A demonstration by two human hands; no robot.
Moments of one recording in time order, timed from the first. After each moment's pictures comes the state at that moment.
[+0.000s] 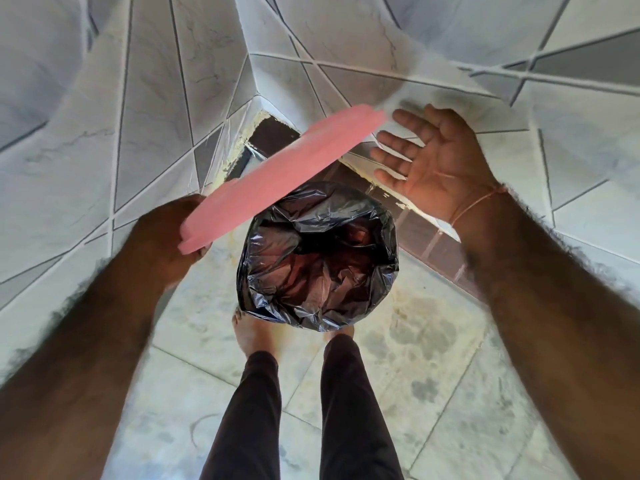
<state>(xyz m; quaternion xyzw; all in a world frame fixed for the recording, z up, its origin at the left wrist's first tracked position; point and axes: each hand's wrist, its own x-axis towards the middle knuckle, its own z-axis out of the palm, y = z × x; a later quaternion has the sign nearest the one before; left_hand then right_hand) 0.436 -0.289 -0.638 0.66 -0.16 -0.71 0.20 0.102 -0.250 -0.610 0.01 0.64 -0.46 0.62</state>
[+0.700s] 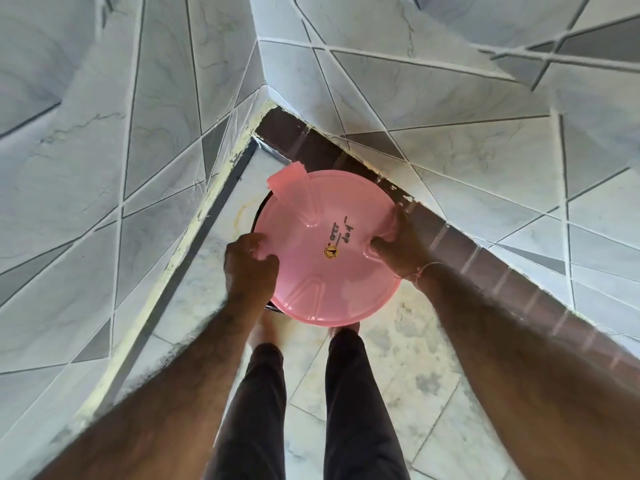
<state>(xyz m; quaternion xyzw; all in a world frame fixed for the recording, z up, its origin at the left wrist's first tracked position) 0.385 -0.198 -0.689 0.75 -0.43 -0.49 0.11 0.145 -0.143 -0.716 -0.29 0.81 -0.09 0.50</state>
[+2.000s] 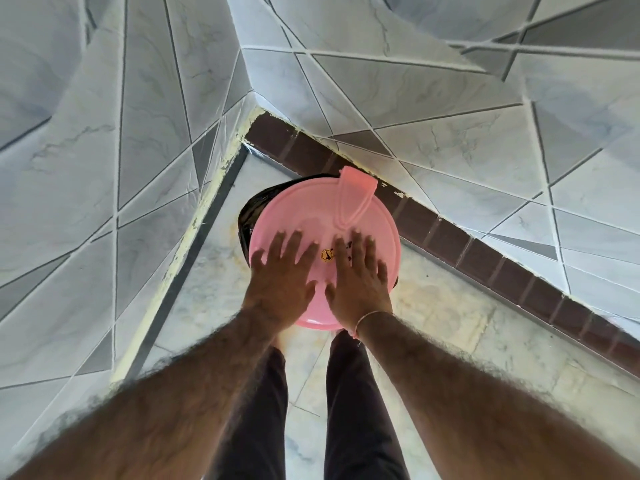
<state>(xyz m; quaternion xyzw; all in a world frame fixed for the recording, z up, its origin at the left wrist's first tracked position) 0.379 -0.173 -0.703 0.39 -0.88 -0.21 -0.18 0.248 -0.097 -0.703 -0.48 0.81 0.08 0.32</state>
